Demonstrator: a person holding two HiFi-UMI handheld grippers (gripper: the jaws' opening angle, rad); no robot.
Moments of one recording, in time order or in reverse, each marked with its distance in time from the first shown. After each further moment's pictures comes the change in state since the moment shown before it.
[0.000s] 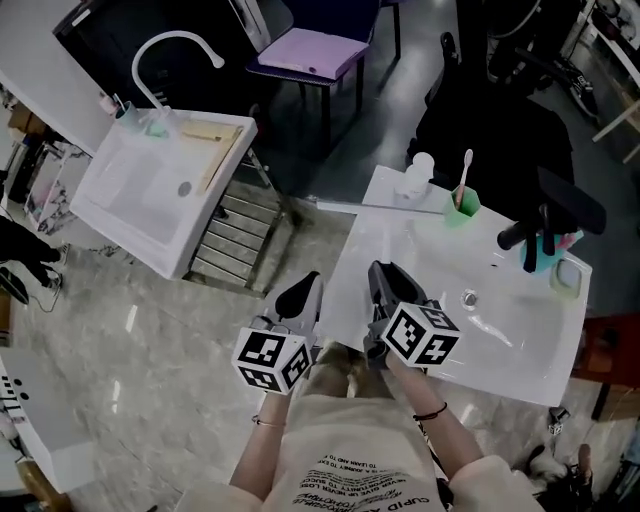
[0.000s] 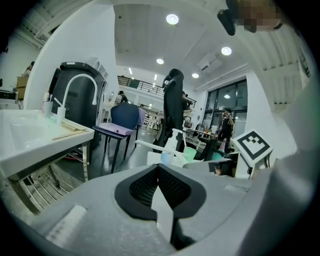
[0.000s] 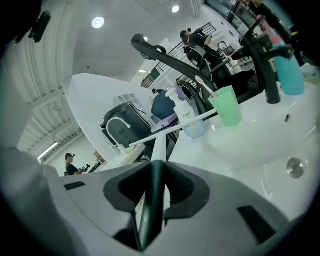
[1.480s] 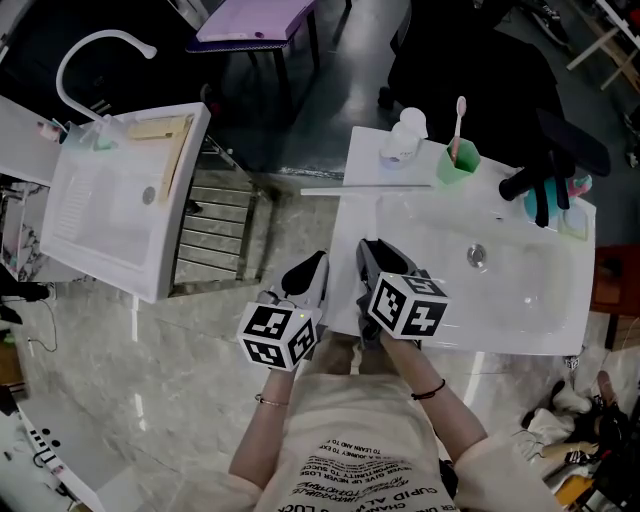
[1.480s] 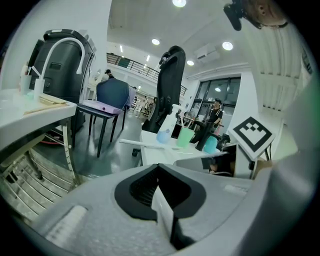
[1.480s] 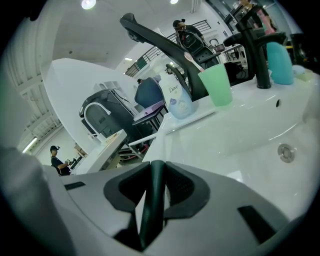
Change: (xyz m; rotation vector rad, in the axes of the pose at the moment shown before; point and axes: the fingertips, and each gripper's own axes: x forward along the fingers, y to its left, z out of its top) left arm 0.055 0.015 -0.055 -0.016 0.201 -0.186; right arm 0.038 -0.030 -0.043 0.031 0.109 -0.213
